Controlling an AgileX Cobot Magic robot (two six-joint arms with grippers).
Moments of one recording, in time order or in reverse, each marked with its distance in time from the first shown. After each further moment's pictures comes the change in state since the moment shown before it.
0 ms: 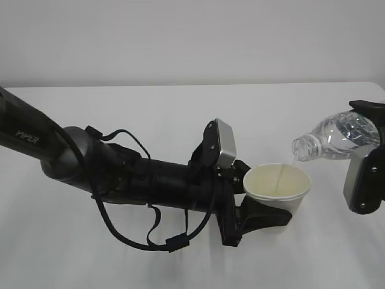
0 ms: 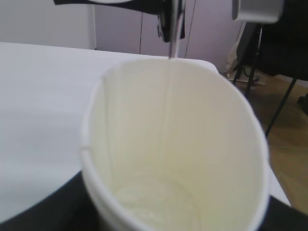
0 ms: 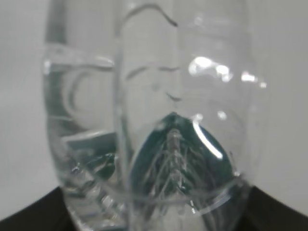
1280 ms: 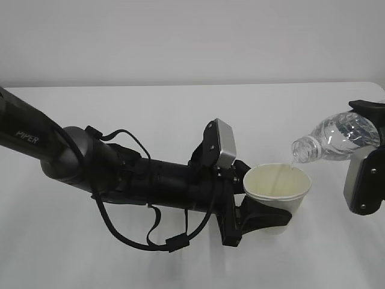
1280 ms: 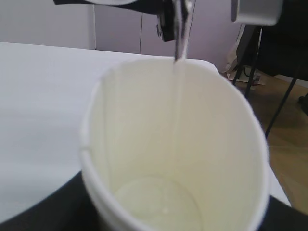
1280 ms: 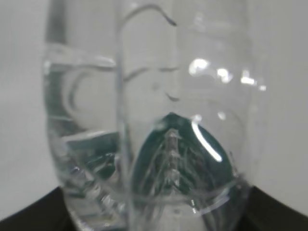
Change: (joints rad) left arm 0.000 0.000 0.000 0.000 0.000 0.000; right arm 0.000 0.000 0.000 0.000 0.000 -0.023
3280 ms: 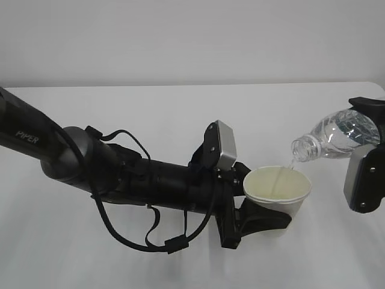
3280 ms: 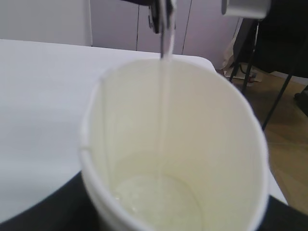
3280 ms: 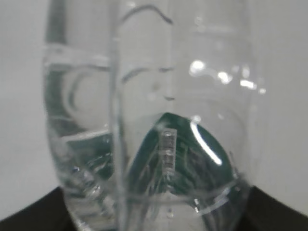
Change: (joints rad) left arm 0.000 0.000 0.000 0.019 0.002 -0.010; right arm 0.000 0.000 -0.008 0.003 -0.002 -0.027
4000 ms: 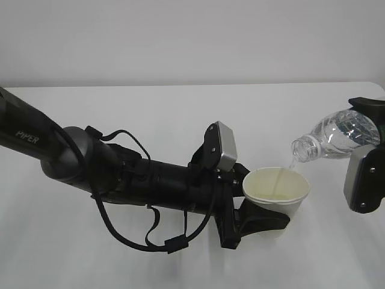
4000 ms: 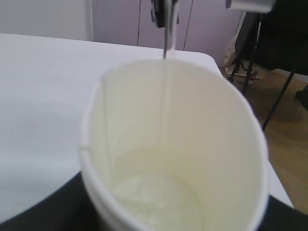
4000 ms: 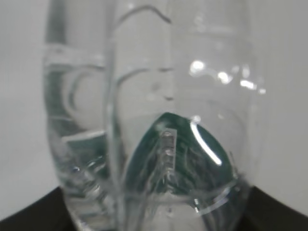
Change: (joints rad) left arm 0.000 0.000 0.000 0.003 0.016 -0.008; right arm 0.000 0.000 0.000 0.000 0.000 0.000
